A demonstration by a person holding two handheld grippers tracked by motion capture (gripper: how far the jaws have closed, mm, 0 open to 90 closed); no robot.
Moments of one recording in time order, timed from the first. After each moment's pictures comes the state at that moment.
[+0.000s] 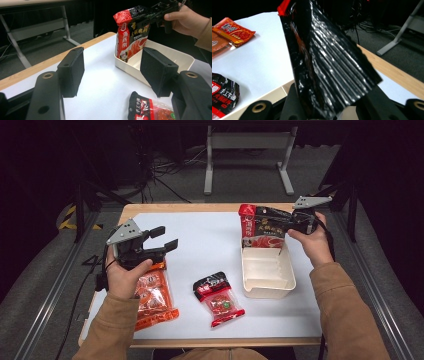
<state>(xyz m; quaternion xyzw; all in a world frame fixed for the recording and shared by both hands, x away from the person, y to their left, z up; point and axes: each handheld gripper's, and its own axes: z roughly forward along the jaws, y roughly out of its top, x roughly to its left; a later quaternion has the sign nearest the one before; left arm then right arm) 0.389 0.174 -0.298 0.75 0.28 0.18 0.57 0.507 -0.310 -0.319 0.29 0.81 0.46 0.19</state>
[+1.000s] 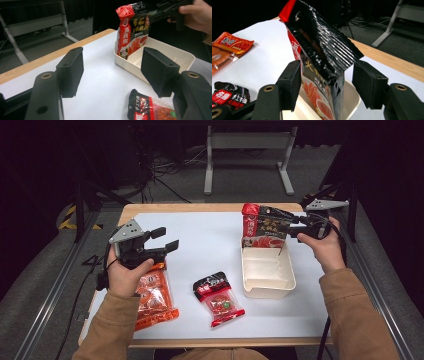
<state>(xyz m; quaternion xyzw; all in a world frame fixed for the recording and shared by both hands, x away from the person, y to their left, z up) 0.395 0.176 -0.304 0.75 0.29 0.17 0.57 0.479 -0.330 -0.308 0.36 0.78 0.47 0.19</state>
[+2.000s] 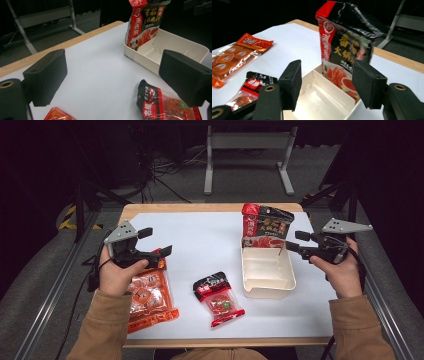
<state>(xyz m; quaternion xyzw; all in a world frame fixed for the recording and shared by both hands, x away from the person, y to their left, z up) 0.395 0.191 -0.308 0.76 0.31 0.18 0.54 0.396 -0.333 -0.303 0.35 0.77 0.50 0.20</state>
